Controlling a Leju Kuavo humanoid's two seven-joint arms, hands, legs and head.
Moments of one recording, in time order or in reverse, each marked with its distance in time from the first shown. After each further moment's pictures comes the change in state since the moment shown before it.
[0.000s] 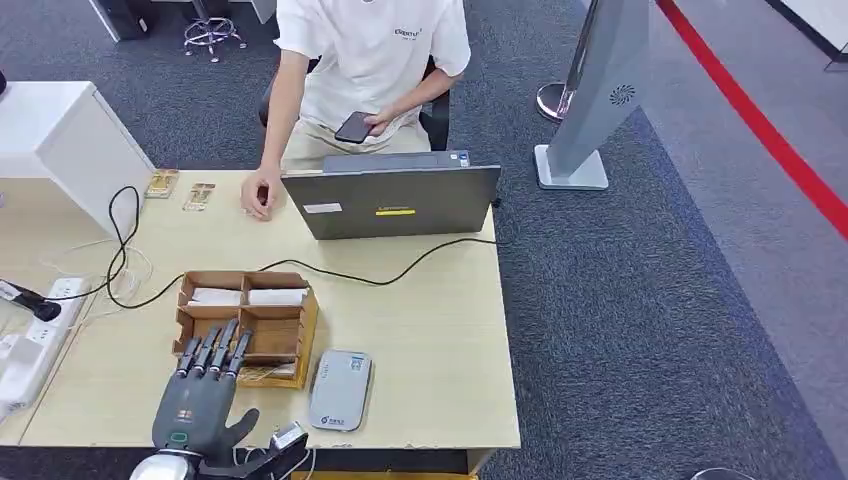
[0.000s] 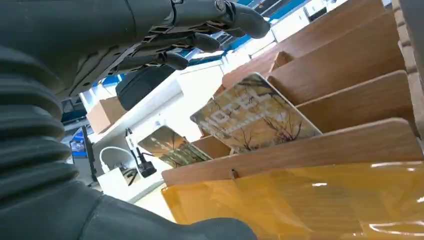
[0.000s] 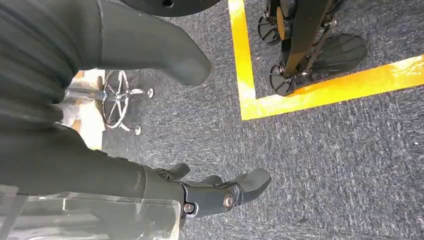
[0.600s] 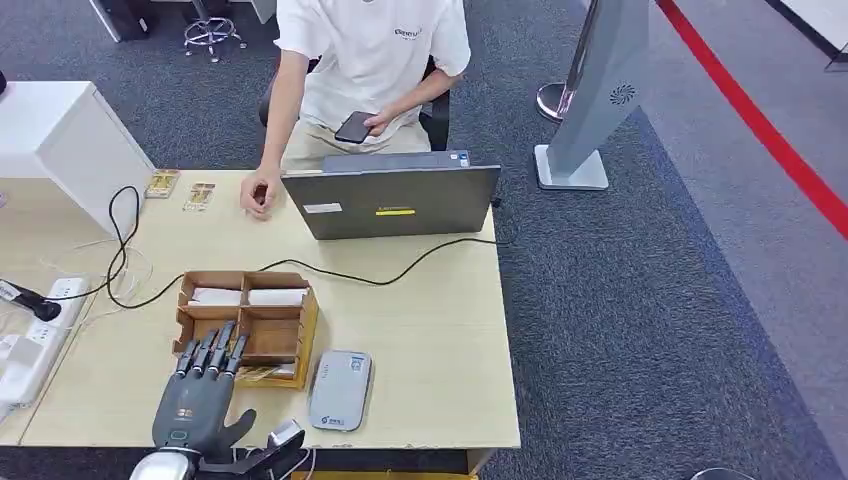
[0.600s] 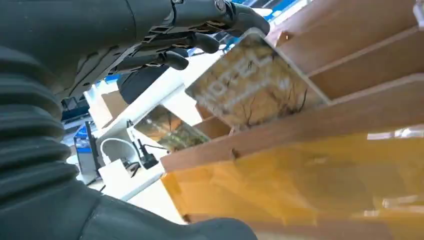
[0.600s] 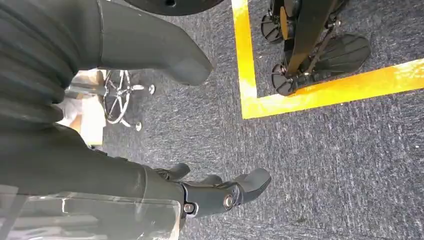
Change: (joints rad) left arm -0.017 -0.019 0.027 0.058 0.000 0.027 -0.015; right arm 0.000 0.001 0.000 0.000 0.028 0.005 -0.002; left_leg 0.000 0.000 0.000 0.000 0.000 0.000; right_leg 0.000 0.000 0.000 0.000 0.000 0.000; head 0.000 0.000
